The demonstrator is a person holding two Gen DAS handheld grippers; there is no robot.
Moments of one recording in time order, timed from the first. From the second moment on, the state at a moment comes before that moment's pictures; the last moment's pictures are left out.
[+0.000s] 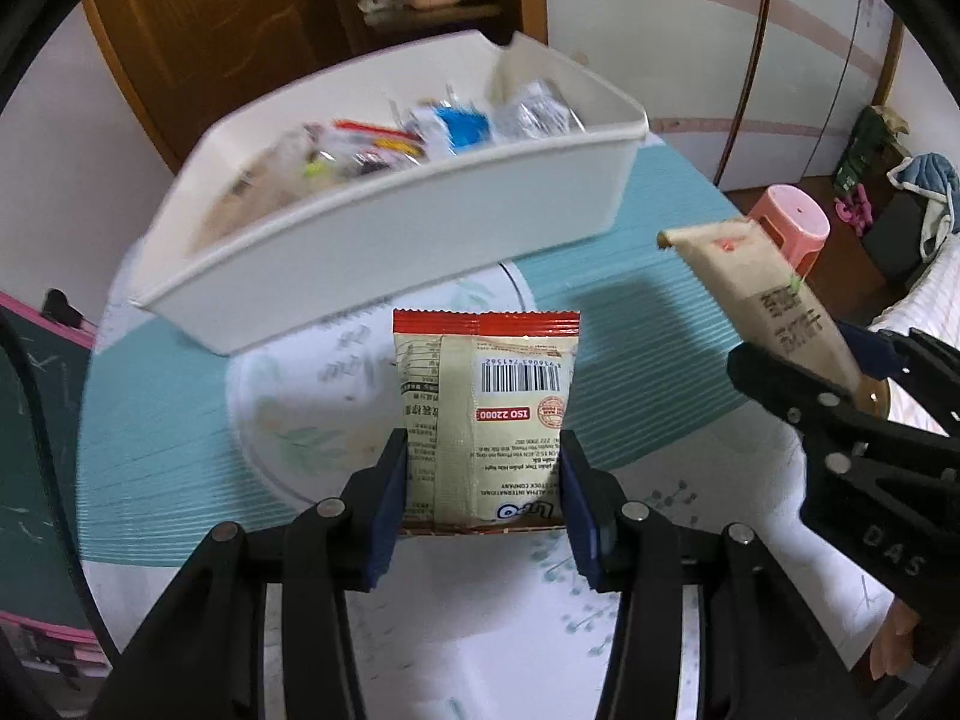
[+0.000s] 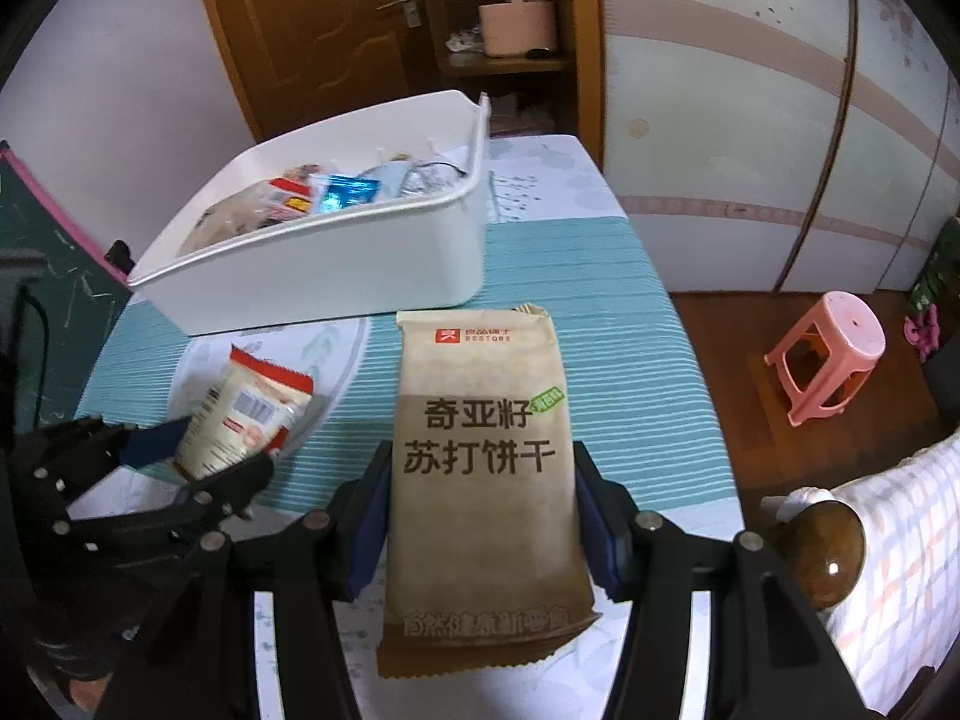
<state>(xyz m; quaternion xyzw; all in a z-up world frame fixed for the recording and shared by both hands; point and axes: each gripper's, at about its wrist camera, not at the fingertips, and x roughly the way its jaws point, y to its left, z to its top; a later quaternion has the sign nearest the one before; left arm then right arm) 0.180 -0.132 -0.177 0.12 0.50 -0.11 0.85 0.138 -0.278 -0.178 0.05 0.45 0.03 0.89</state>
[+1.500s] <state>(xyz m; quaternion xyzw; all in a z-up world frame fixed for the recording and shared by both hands) 0.417 -0.049 -0.042 0.09 0.41 -0.03 0.91 0.373 -0.200 -0.041 0.01 0.42 0.04 0.91</state>
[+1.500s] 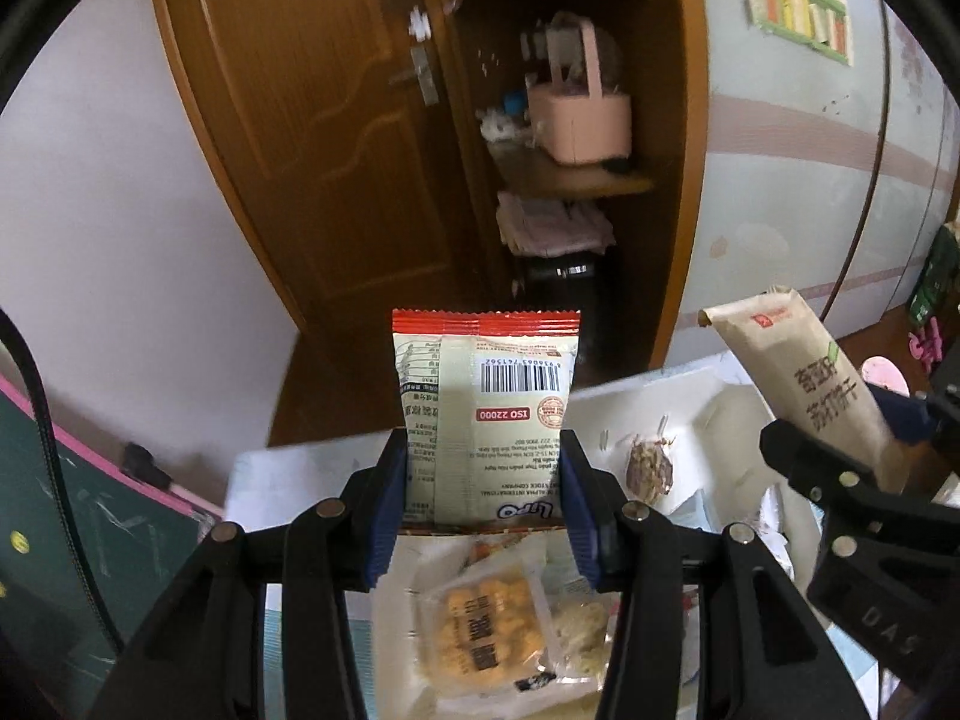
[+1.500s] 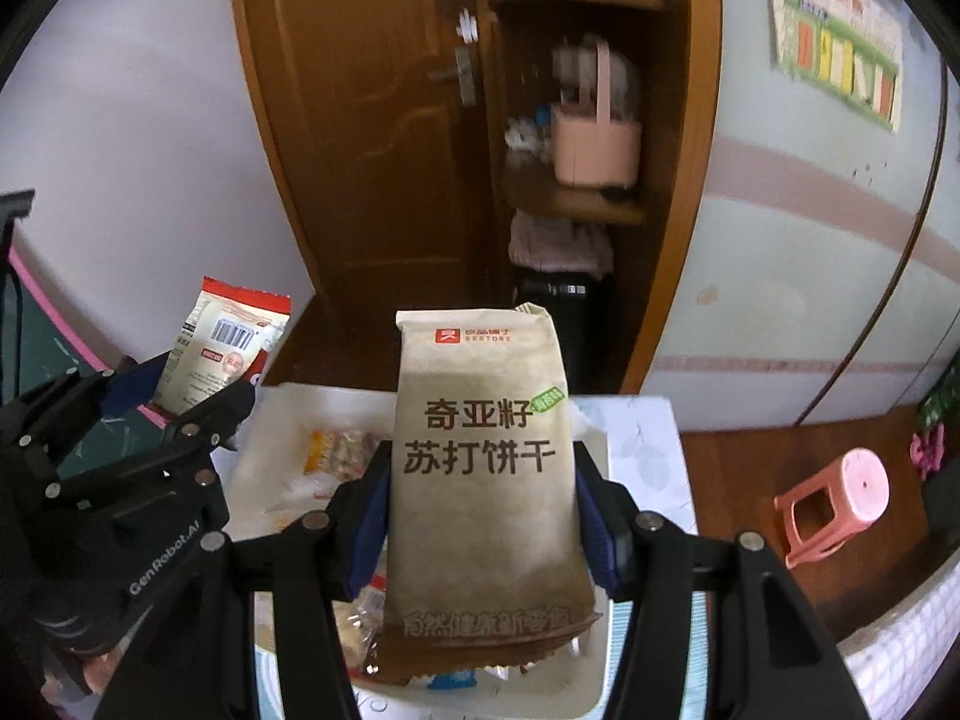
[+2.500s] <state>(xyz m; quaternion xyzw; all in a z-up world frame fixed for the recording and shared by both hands) 0.409 -0.021 -0.098 0.04 0.51 -0.05 0.86 0.373 -0.205 -0.092 0.04 0.48 0.01 0.88</state>
